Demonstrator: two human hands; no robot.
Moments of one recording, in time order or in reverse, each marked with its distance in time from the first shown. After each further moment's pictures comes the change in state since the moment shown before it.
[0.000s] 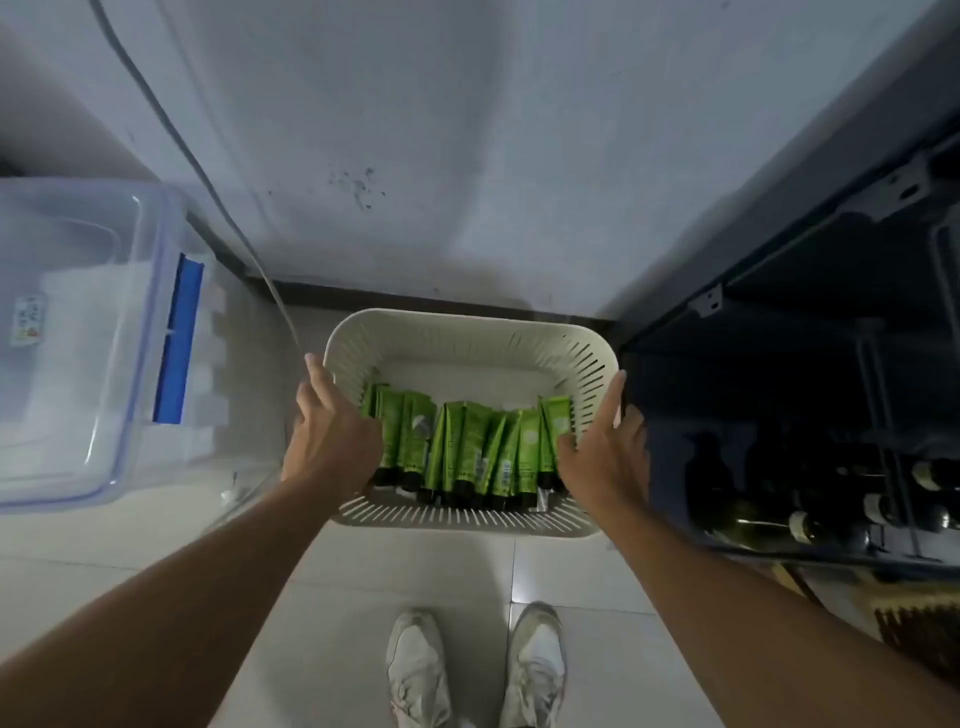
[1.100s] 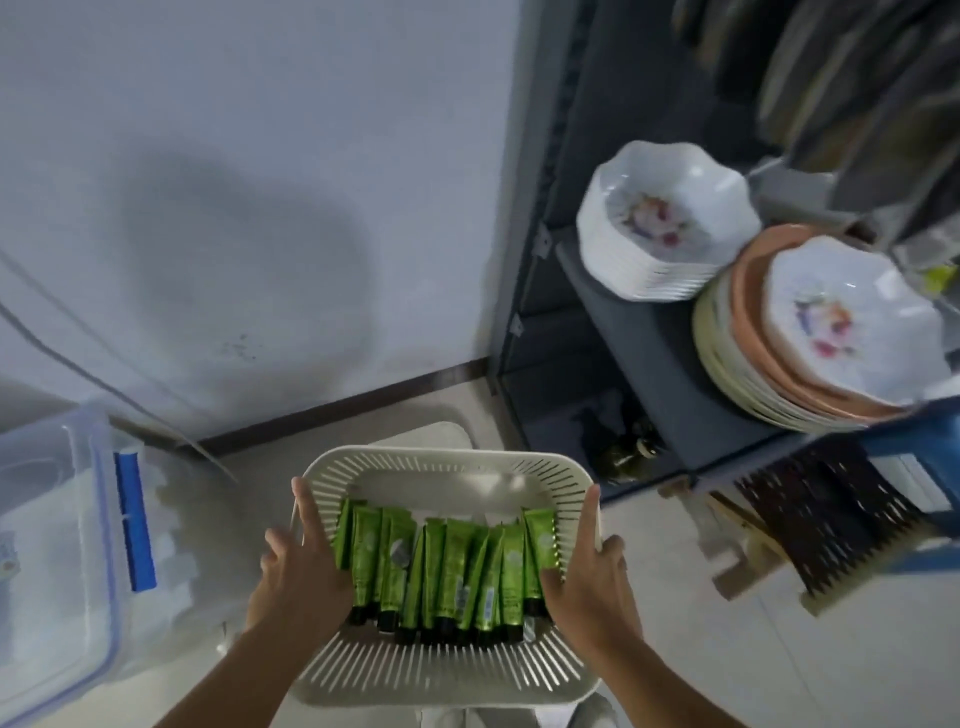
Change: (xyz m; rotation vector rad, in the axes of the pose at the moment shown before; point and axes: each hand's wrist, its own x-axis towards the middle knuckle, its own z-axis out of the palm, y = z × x) left_hand -0.131 0.033 -0.042 0.525 -0.042 0.438; right_hand -0.198 0.083 -0.107 0.369 -0.053 0.303
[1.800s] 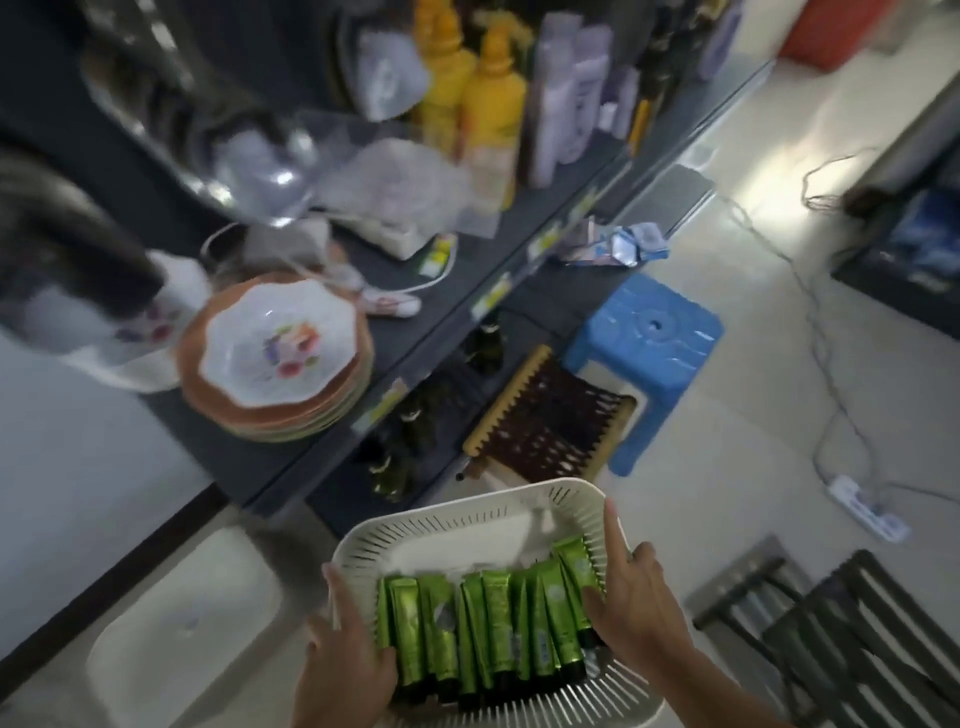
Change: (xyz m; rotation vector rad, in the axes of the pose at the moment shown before) left_hand -0.208 0.366 0.089 0.203 -0.160 0.263; right_hand -0.088 0.375 -0.209 0.169 0.194 0.279
